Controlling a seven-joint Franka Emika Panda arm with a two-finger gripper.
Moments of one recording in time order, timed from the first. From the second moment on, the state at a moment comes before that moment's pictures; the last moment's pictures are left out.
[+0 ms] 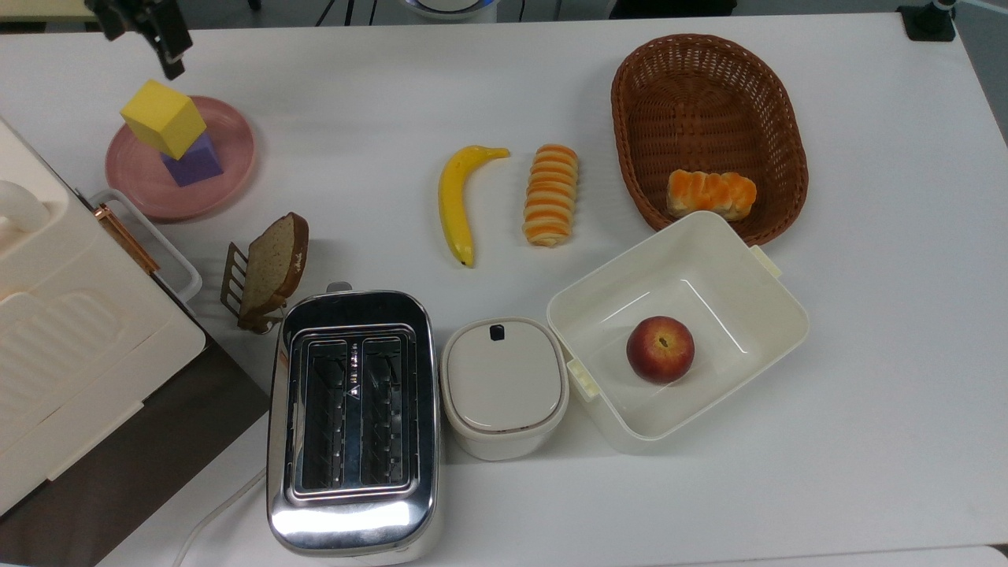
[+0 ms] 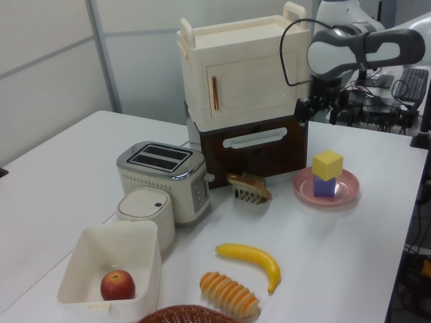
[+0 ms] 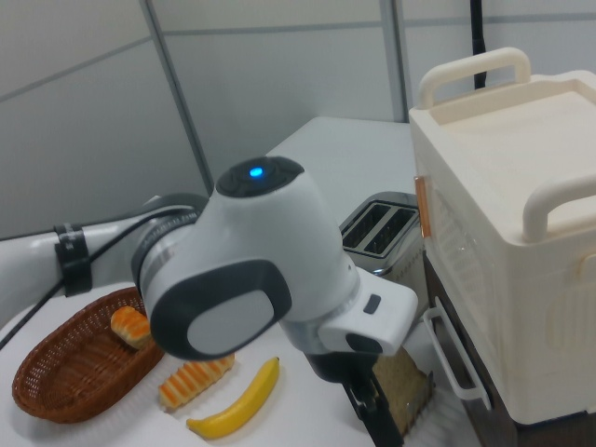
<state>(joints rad) -0.32 -0.02 -0.18 -1.89 -0.04 2.03 0.12</state>
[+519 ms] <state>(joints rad) -0.32 -0.03 -0.18 -2.05 -0.04 2.24 0.08</state>
